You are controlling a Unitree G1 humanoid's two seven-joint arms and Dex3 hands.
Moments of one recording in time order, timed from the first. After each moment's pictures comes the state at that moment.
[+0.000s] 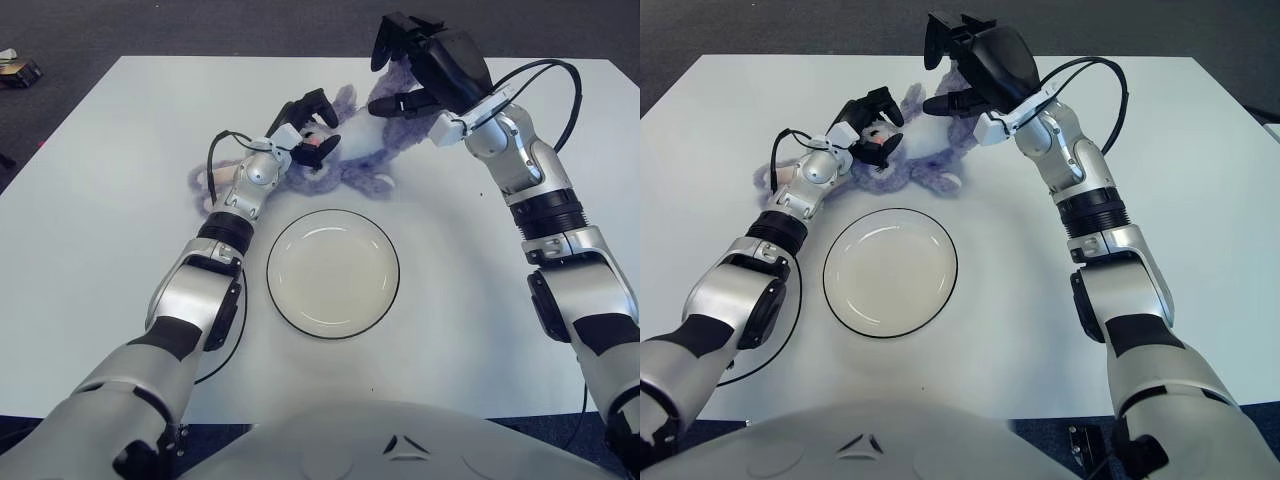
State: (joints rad) left arm -0.78 0.15 -0.13 0.81 0.17 -0.37 -0.11; right arm -0.87 -0.41 0.23 0.41 -0.60 -0.49 0.03
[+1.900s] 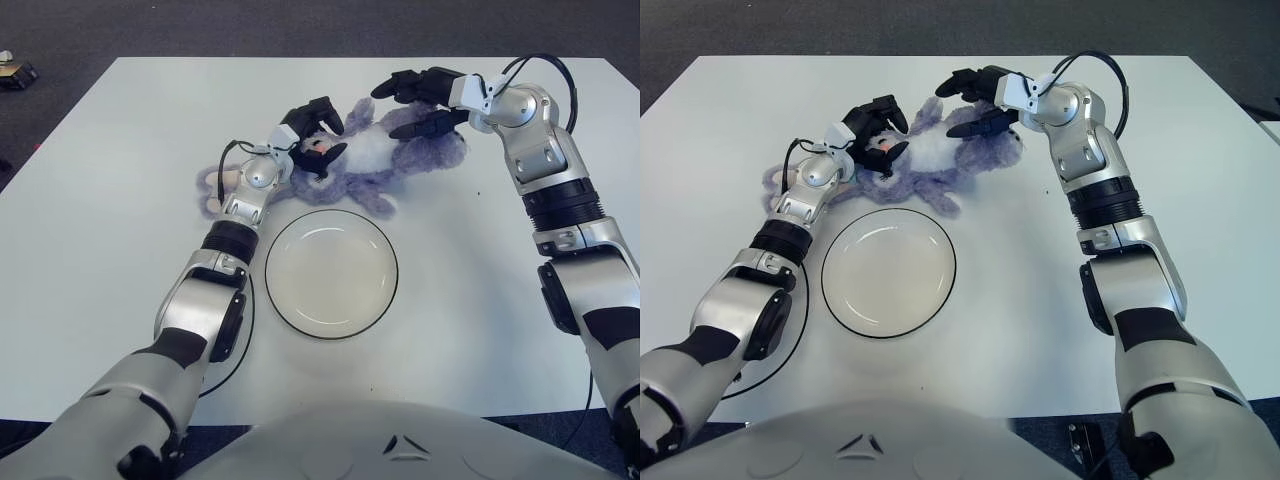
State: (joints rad) left arm -0.74 0.12 -0.09 0.72 0.10 -0.28 -0.20; right arm -0.93 -0.50 0.31 0.39 -0.38 0.03 0.79
